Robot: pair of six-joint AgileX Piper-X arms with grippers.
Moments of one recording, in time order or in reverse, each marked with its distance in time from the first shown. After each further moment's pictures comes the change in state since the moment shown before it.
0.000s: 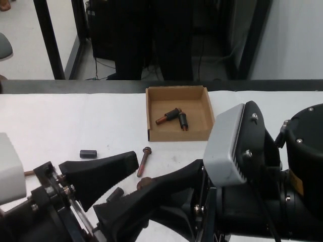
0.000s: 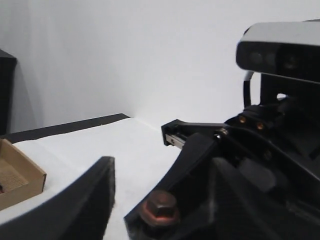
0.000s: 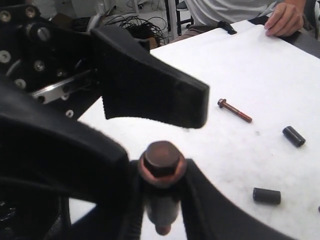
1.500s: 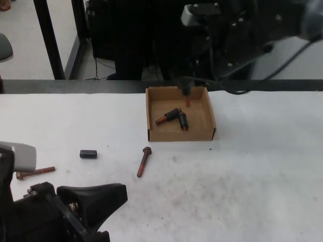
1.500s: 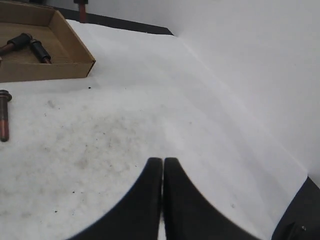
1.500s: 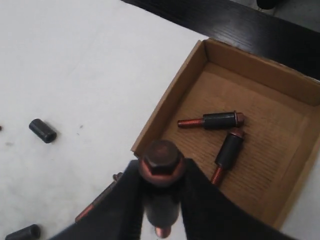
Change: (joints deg) left arm 14.2 0.6 -1.4 18.4 13.1 -14.0; right arm -33.5 52.1 -60.1 40.5 -1.6 -3.0
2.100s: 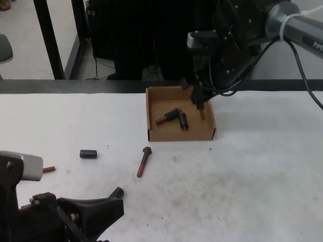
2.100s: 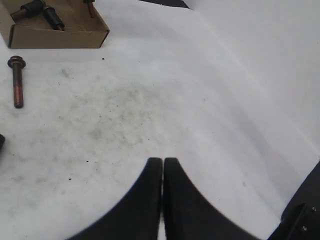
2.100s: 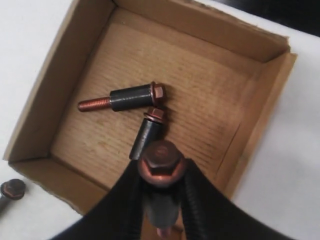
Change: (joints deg) left arm 0.8 1.0 0.0 4.6 0.5 -0.1; right arm -5.4 17.0 -18.9 15.5 1.4 -2.9
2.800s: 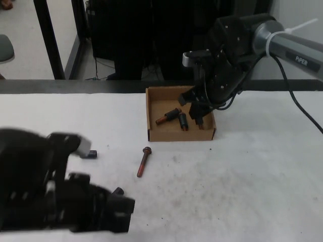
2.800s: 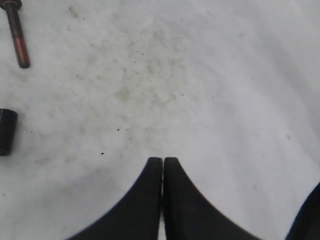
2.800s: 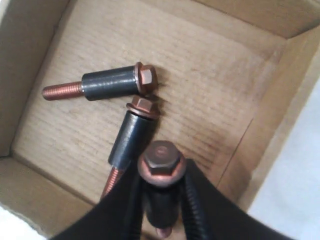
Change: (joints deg) left arm 10.1 27.9 -16.2 12.1 12.8 17.6; right arm 0.0 5.5 -1.8 0.8 0.5 -1.7
